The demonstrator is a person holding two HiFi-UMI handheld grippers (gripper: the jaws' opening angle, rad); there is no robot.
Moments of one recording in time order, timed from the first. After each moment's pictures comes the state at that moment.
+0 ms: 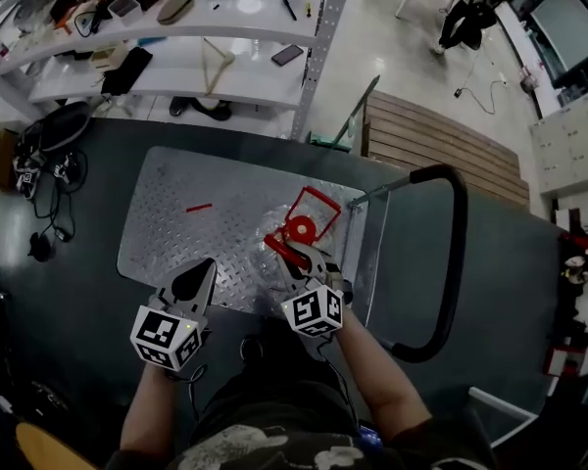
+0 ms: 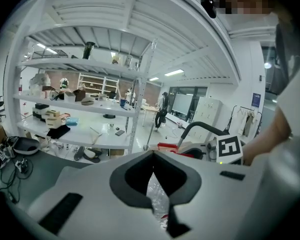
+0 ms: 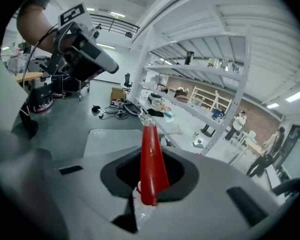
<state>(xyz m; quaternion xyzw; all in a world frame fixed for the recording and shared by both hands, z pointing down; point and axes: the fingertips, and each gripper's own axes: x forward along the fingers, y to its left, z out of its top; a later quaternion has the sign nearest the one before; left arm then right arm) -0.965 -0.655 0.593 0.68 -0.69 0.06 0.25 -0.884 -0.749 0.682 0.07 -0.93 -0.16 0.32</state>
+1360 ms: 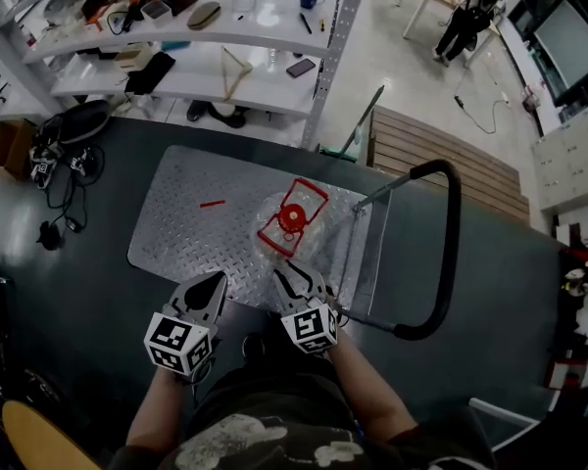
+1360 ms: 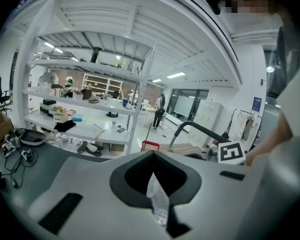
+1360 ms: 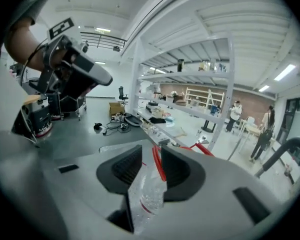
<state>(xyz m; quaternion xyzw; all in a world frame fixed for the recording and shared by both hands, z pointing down) -0.911 -0.564 0.585 0.66 -0.70 0.04 0.27 -0.838 -0.647 0.671 0.09 -0.96 -0.07 0.26</state>
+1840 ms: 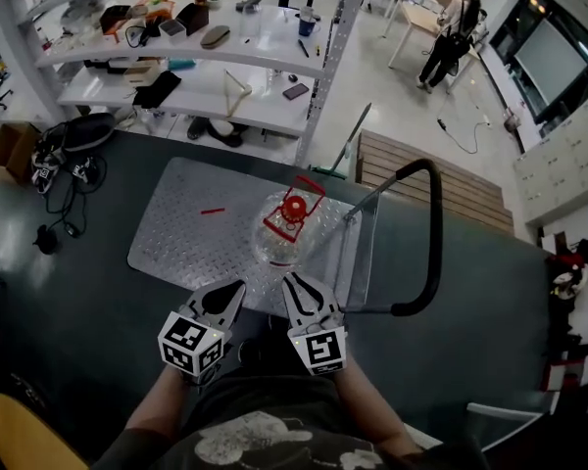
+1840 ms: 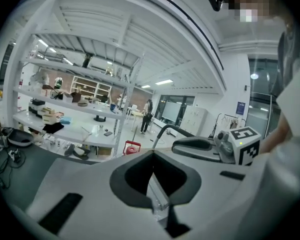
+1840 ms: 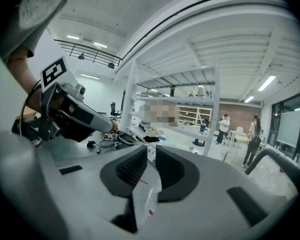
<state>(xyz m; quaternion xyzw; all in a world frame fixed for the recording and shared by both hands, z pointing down) -0.846 -0.494 0.560 0.72 -0.66 0.01 0.23 -0.789 -0.556 0.562 0.15 -0.97 -0.08 0.15</state>
